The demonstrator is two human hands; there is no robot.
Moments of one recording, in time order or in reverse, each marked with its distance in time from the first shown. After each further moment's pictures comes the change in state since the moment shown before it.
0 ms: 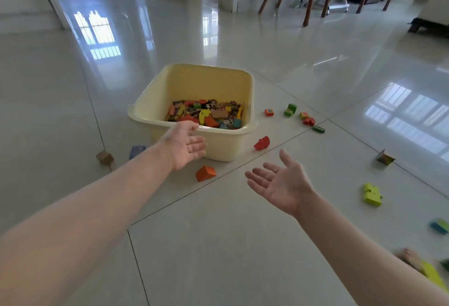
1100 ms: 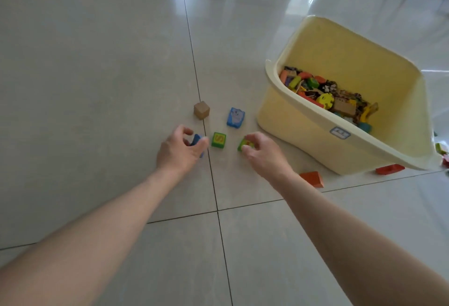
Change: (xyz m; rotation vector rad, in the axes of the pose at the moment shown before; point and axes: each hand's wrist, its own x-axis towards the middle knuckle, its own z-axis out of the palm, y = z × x) left_hand 0.071 -0.092 -0.263 0.569 0.605 0.189; right_hand 0.175 0.177 0.182 -1.623 -0.122 -0.345
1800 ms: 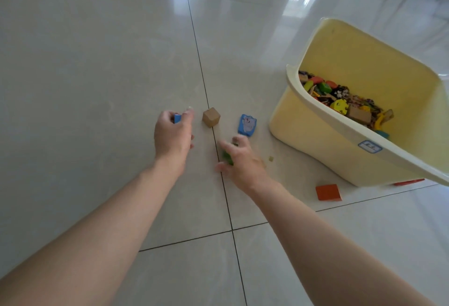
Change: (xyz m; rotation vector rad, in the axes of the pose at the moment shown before) left_hand 0.050 0.008 -0.016 -0.561 0.203 -0.177; right_hand 0.035 -0.017 0.062 -0.517 -0.056 -0.223
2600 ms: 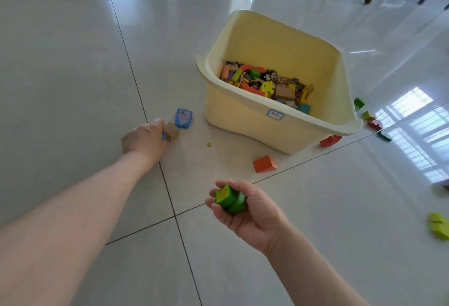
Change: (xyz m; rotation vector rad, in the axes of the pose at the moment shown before) left_hand -0.028 -0.011 0.050 1.286 -0.293 0.539; right_hand -0.155 0.043 -0.051 2.023 -0.084 0.769
